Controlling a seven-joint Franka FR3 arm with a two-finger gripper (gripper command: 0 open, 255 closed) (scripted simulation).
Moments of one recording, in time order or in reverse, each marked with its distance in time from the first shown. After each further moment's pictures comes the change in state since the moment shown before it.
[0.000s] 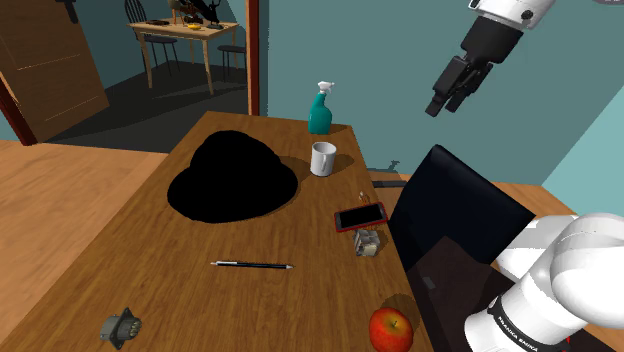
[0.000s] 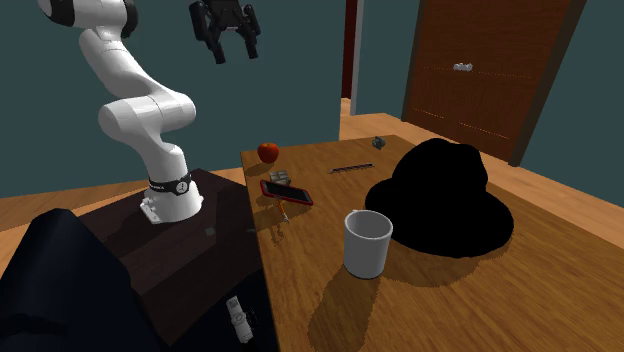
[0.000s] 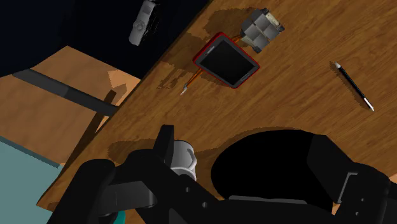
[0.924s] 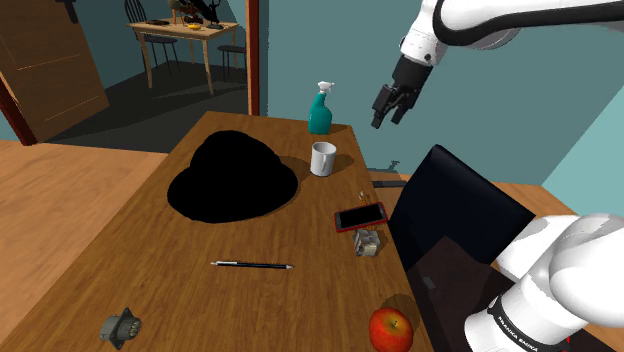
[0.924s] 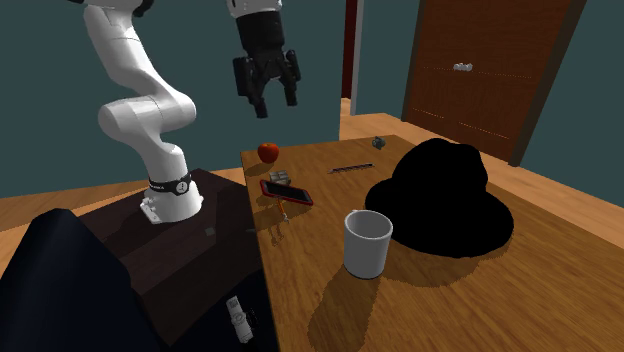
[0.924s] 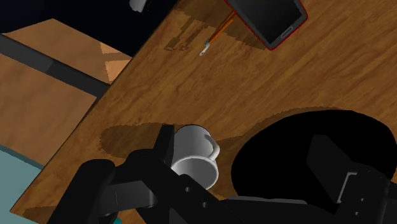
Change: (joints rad) arm -0.024 0.397 -0.042 0.067 -0.018 0.285 -0.084
